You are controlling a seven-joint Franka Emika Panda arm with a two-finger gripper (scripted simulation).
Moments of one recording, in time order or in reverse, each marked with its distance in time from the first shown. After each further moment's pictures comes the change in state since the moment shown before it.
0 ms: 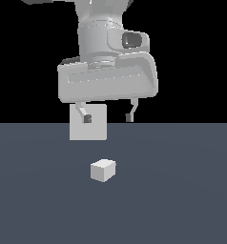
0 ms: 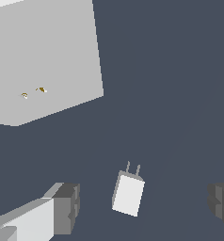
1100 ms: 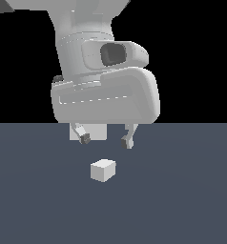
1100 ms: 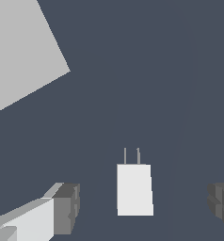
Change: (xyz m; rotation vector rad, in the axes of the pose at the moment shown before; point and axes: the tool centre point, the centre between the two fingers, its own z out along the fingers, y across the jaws) arm -0.035 0.001 0.037 -0.042 0.137 0.263
